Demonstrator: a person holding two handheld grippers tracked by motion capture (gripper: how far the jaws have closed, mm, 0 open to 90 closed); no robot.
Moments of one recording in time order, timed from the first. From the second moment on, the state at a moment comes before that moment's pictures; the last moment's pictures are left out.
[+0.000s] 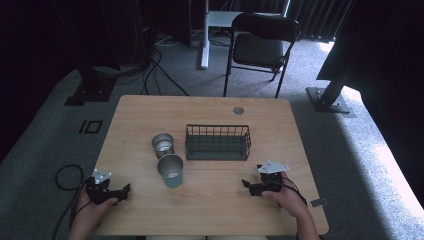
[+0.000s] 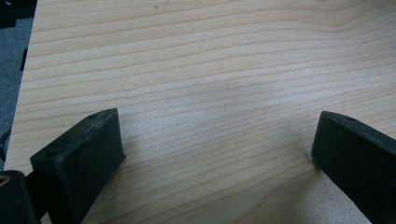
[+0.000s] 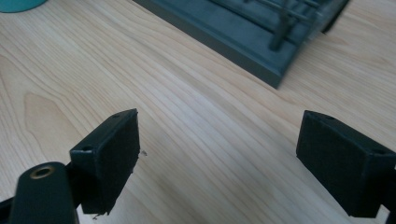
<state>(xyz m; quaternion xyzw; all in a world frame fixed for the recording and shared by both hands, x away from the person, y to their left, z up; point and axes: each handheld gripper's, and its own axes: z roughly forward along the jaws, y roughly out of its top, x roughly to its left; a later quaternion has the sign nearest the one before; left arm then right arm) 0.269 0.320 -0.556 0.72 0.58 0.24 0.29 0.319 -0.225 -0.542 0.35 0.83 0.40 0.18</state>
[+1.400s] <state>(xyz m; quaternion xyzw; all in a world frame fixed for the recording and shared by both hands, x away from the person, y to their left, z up) 0.269 0.321 -0.556 0.72 0.58 0.24 0.29 0.329 -0.123 -0.534 0.25 0.86 0.44 0.13</state>
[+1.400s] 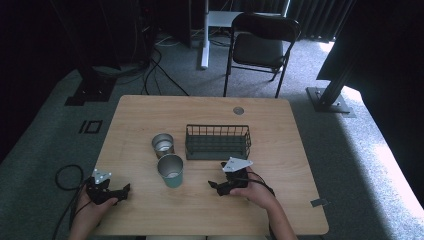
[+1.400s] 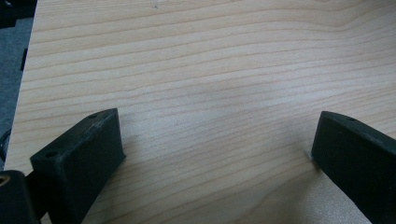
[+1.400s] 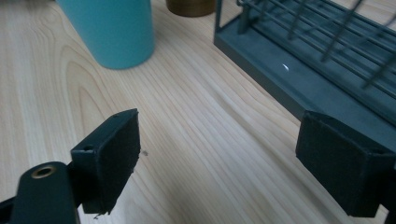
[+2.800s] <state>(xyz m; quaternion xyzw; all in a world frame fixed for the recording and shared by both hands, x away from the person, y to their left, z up) 0.269 0.321 -0.556 0.72 0.58 0.24 0.29 0.333 -0.031 -0.522 0.16 0.86 0.48 0.09</state>
